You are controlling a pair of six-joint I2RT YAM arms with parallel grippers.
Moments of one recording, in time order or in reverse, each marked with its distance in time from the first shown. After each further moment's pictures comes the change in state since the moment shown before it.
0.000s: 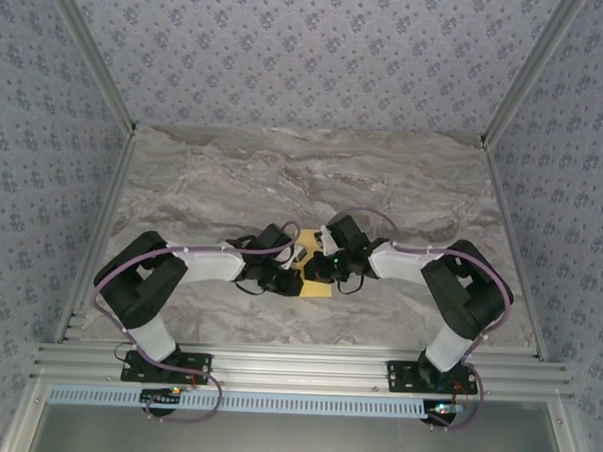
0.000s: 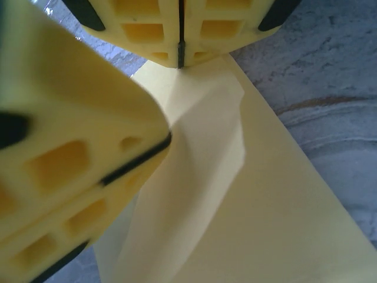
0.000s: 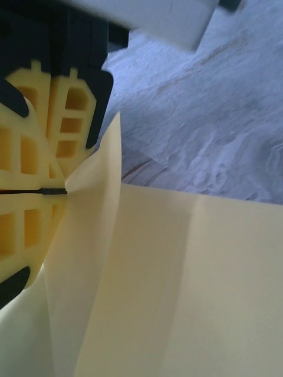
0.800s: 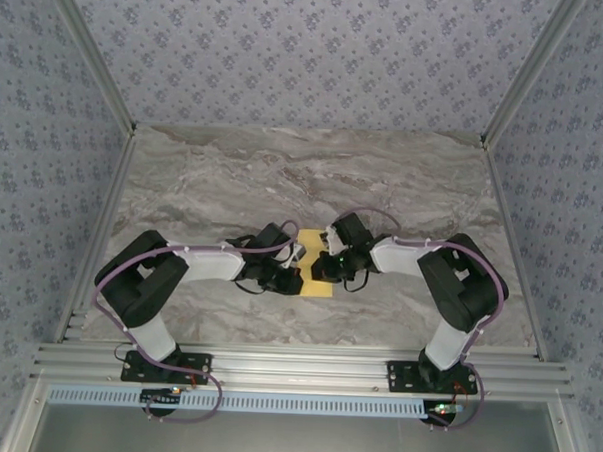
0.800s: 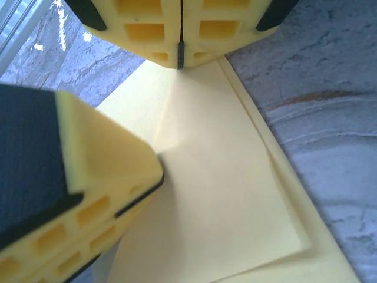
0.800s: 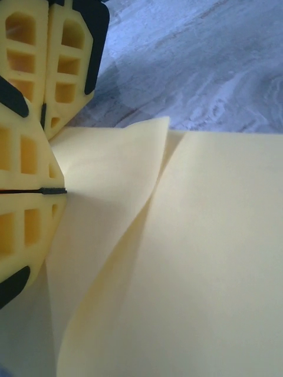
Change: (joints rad) left arm 0.013 0.008 -0.002 0.015 0.011 -0.030; right arm -0.079 0.040 0.022 -0.082 -0.003 -0.101
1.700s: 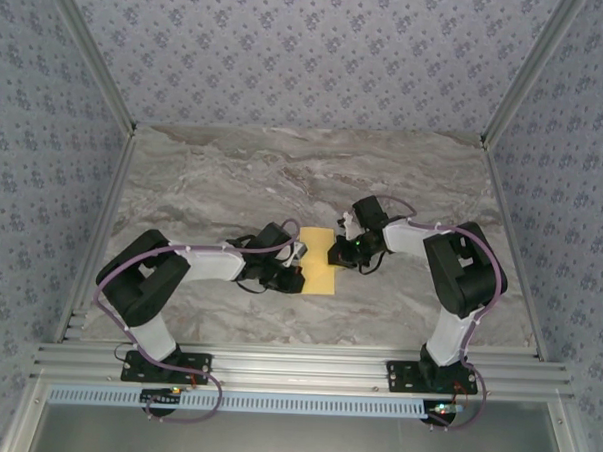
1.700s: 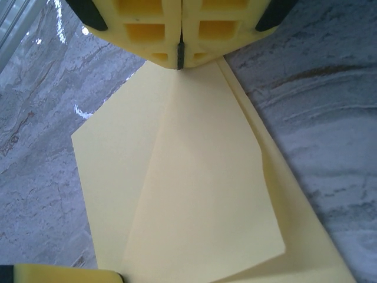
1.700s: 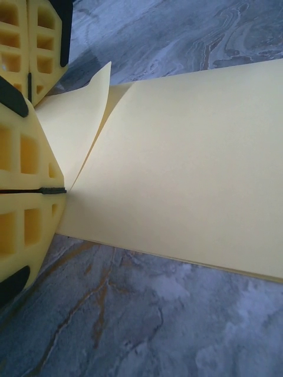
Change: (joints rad) left arm 0.001 0.008 -0.005 0.043 -0.003 -0.003; right arm -0.176 0.068 0.112 -0.159 -0.051 -0.134
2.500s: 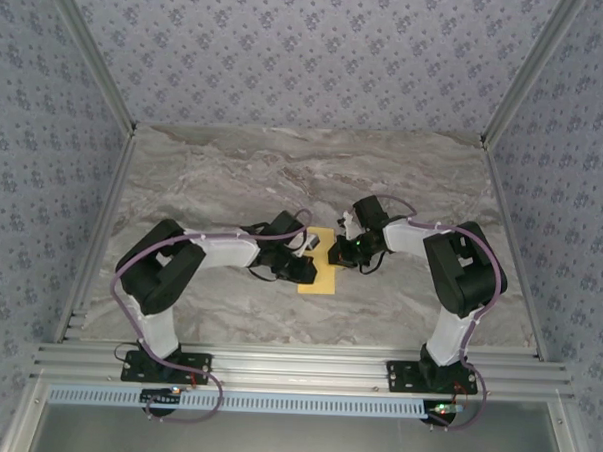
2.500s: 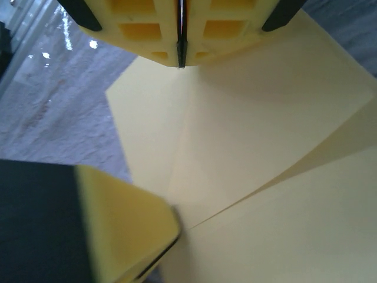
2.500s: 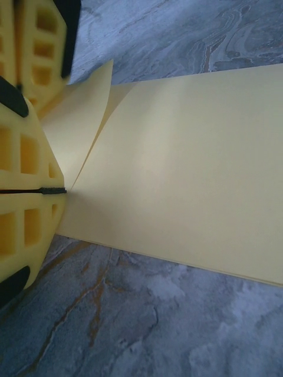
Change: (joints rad) left arm 0.000 0.129 0.185 -0.091 0.056 0.023; right arm -0.003 0.004 0.002 0.000 -0.006 -0.017
